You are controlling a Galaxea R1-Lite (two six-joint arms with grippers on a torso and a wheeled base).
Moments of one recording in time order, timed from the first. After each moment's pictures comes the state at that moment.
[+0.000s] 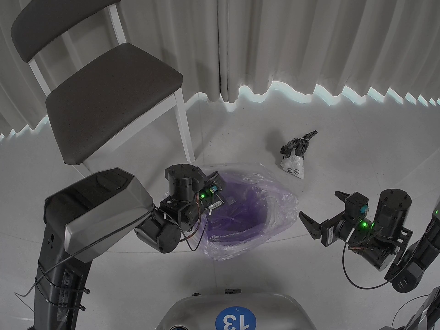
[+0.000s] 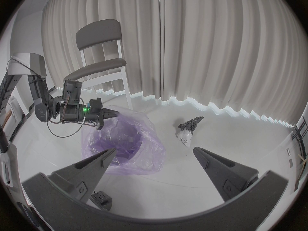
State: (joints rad) left arm -0.53 2.45 -1.26 -1.06 0.13 0.81; right arm 0.50 1.85 -0.27 -1.36 -0.19 -0.11
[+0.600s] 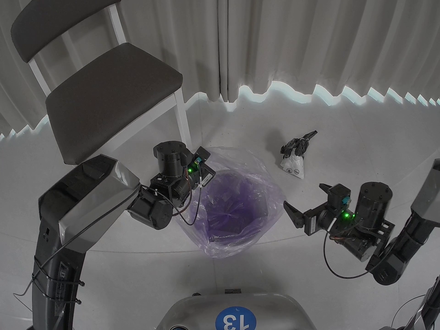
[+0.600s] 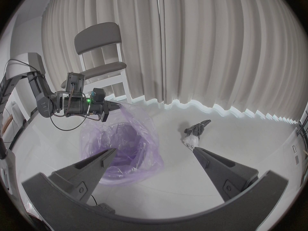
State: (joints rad) left arm -0.46 2.45 -1.44 -0.95 0.13 0.62; right arm 0.51 1.98 -0.40 -1.39 -0.17 -0.08
